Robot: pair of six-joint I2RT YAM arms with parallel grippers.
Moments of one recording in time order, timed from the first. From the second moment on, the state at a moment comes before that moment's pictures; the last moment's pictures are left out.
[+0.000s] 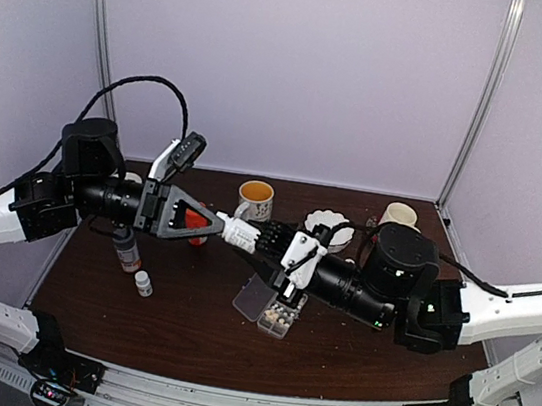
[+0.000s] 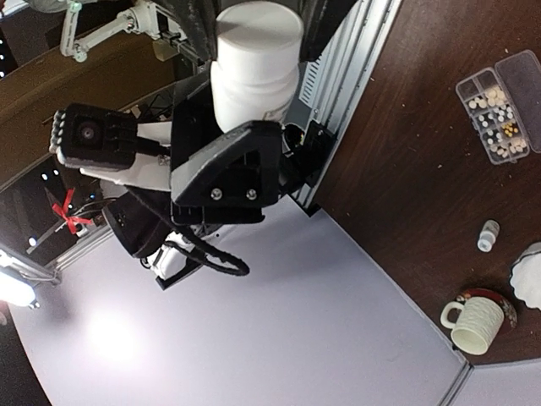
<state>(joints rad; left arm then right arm) -0.86 1.03 0.98 -0.09 0.72 -0.73 1.35 1.33 0.98 0.39 0.22 -0.54</state>
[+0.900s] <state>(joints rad) -0.85 1.02 1.08 -0.51 0.31 -0.55 1.32 1.10 0.60 0.67 0.29 -0.23</state>
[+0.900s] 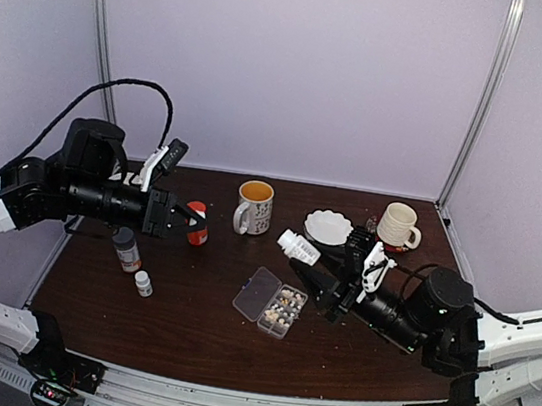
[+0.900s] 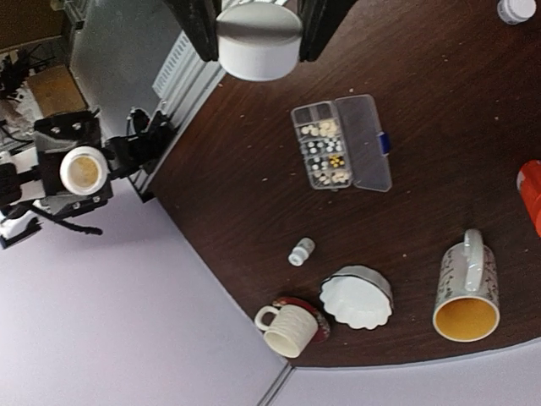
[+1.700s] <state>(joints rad) -0.85 1.38 0.83 -0.51 -0.19 -0.41 1.28 1.23 0.23 0.96 0.26 0.39</state>
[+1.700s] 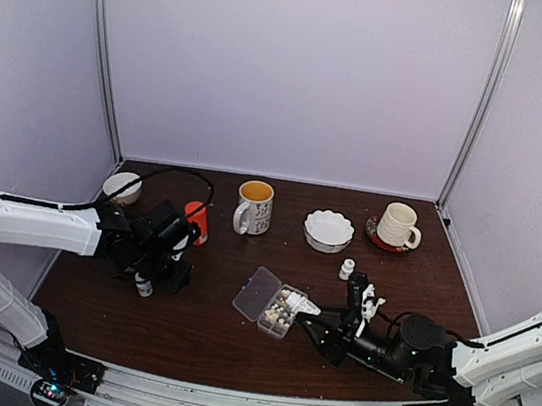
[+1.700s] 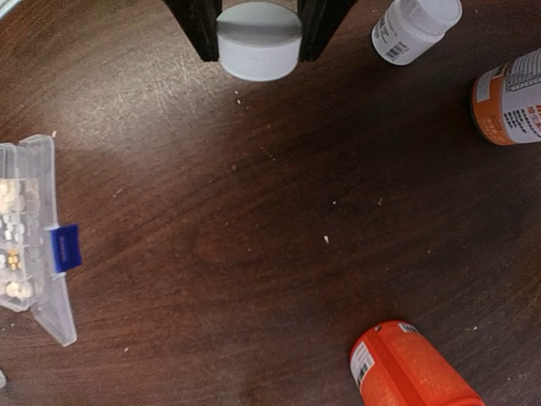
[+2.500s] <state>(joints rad) -0.85 1.61 0.91 -0.46 -0.16 -0.43 1.08 1.65 0.23 1.22 -0.03 0.60</state>
